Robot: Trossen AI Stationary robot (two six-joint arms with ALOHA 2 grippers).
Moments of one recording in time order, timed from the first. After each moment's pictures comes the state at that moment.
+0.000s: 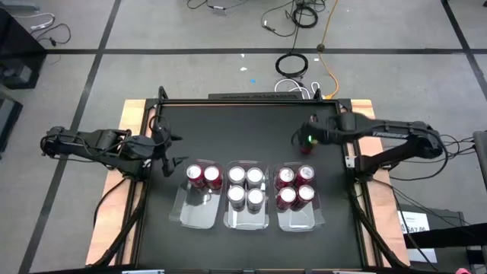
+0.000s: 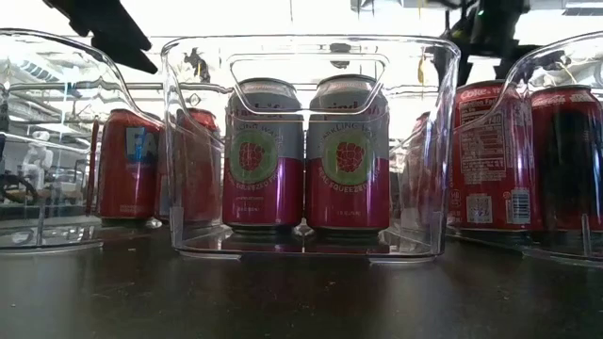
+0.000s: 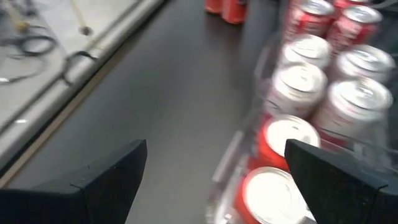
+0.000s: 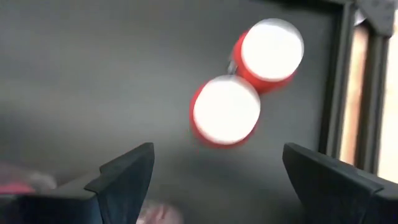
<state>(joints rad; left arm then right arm) -0.16 0.66 0.79 -0.79 -0.40 -0.31 -0.12 1.23 1.18 -1.35 0.45 1.21</state>
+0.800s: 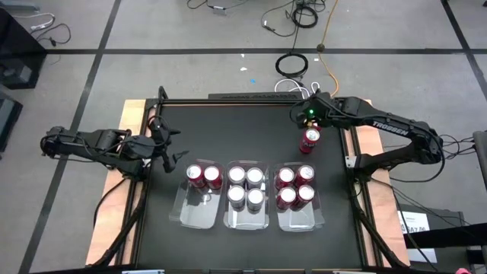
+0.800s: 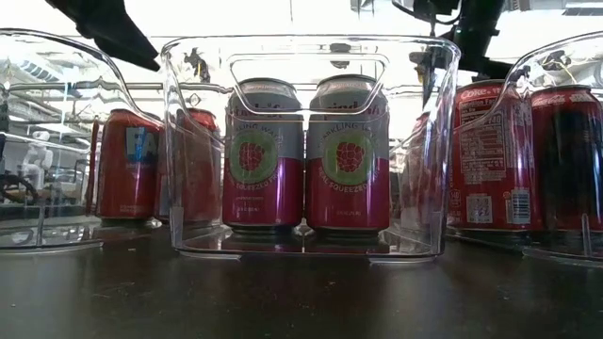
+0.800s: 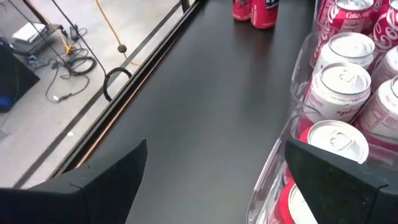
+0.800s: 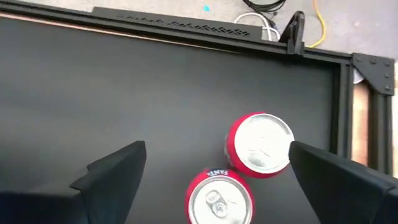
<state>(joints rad) -0.16 0.66 0.79 -0.79 -0.54 -0.21 -0.41 1.22 1.18 -1.11 0.43 0.89</state>
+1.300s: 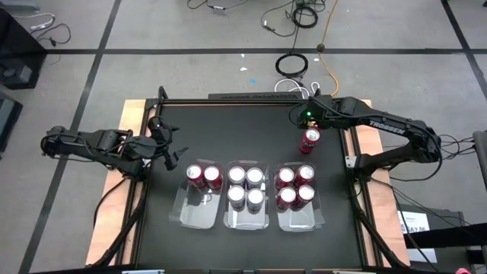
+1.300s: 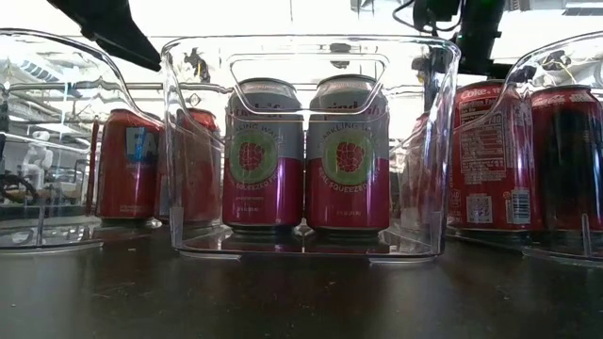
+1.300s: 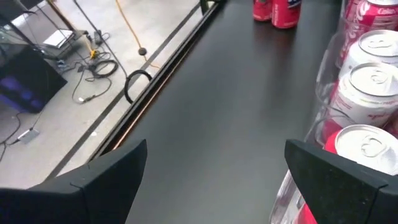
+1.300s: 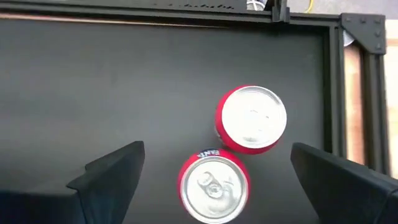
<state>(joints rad) -0.16 0.68 0.79 -0.79 -0.62 -0.19 -0.41 1.25 1.18 -1.19 0.41 1.05</state>
